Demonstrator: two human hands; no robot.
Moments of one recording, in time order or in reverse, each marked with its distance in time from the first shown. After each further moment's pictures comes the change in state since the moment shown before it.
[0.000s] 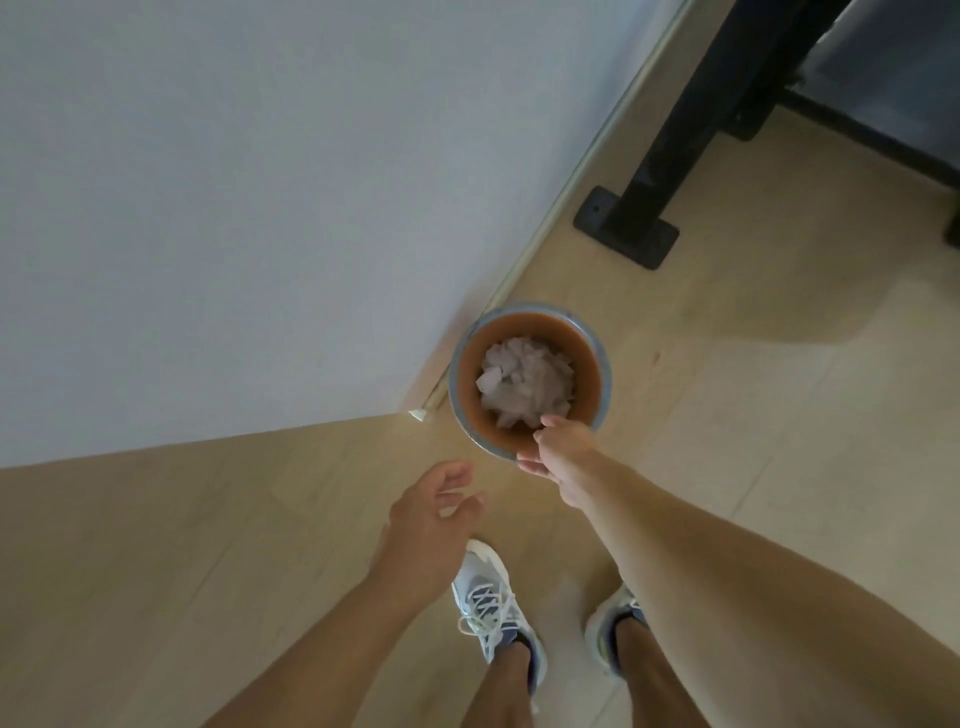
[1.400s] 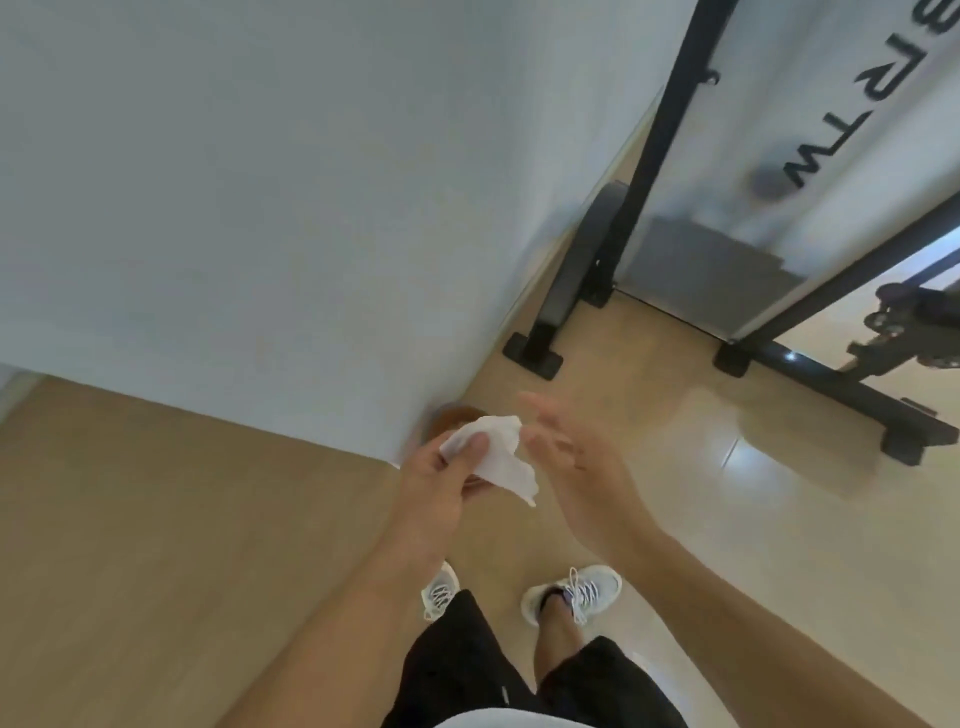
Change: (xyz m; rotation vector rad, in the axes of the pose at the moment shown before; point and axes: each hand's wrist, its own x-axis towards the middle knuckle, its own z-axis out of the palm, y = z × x) left_hand -0.377 0.302 -0.034 -0.682 -0.123 0.221; right_hand -0.548 -0.092 -0.228 -0.383 -0.156 -1.052
